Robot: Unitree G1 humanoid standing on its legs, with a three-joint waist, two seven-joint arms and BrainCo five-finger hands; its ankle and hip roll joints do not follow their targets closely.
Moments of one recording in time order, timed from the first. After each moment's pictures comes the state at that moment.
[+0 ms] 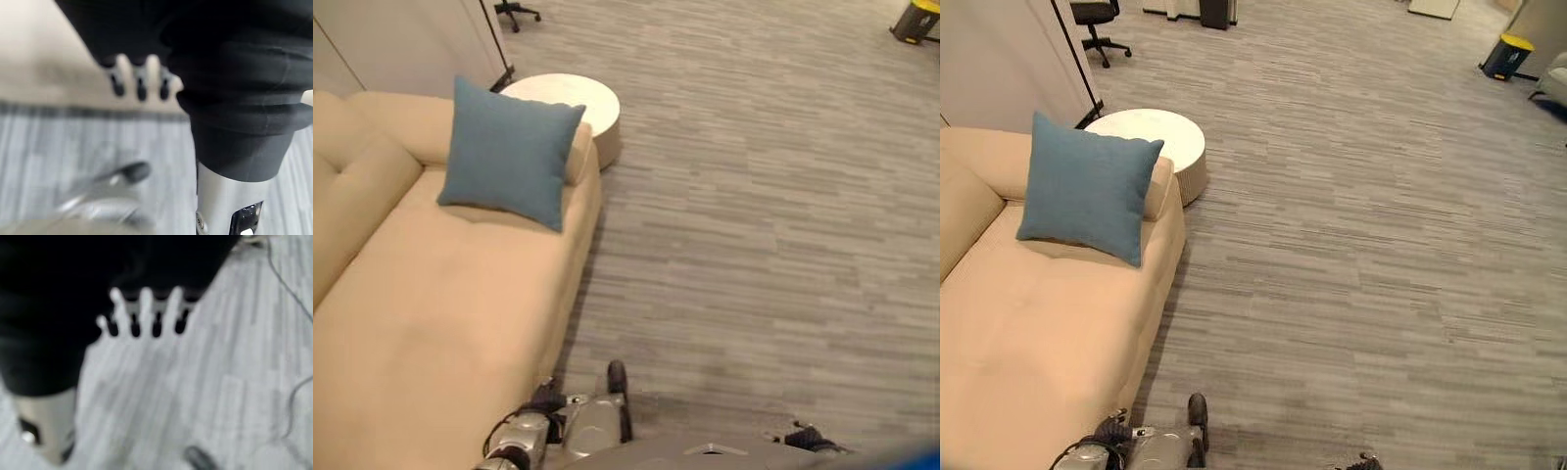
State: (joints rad) left arm -0.06 0.24 -0.15 1.15 -0.13 -0.01 0.12; right arm 0.00 -0.24 0.19 1.27 0.00 -0.01 -0.16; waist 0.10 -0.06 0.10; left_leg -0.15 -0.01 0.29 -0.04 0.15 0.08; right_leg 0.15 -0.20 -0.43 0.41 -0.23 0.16
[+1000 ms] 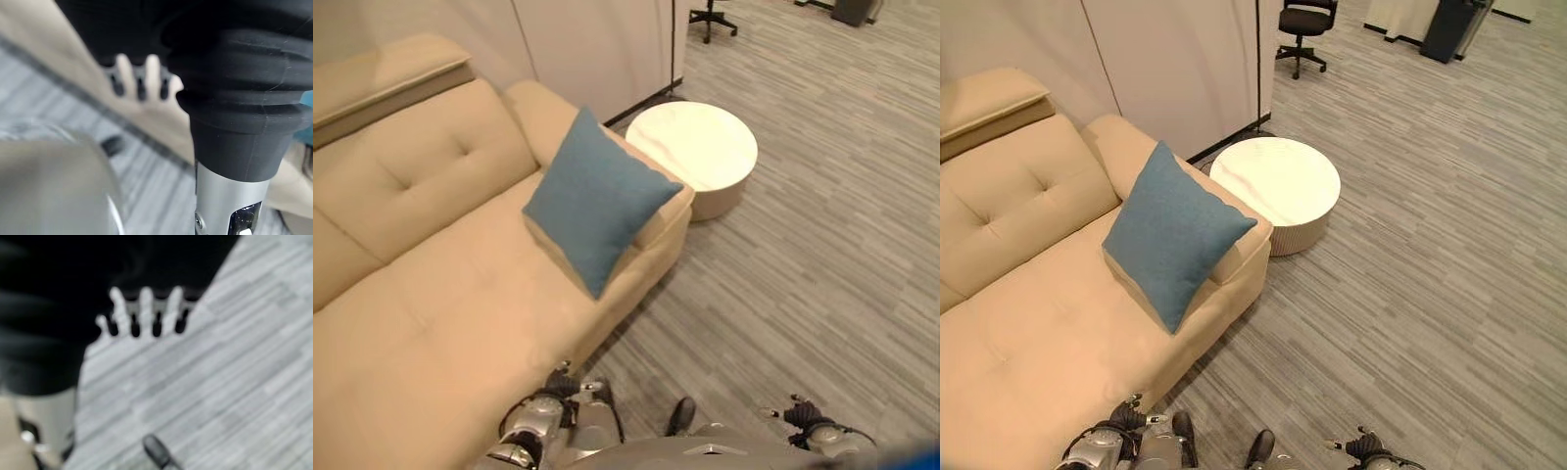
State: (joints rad) left arm -0.10 0.21 -0.20 1.12 -0.13 -0.01 0.13; right arm -0.04 -0.27 0.20 1.24 0.02 -0.01 -0.14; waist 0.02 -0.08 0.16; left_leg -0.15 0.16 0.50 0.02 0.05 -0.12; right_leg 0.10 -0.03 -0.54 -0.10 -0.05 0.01
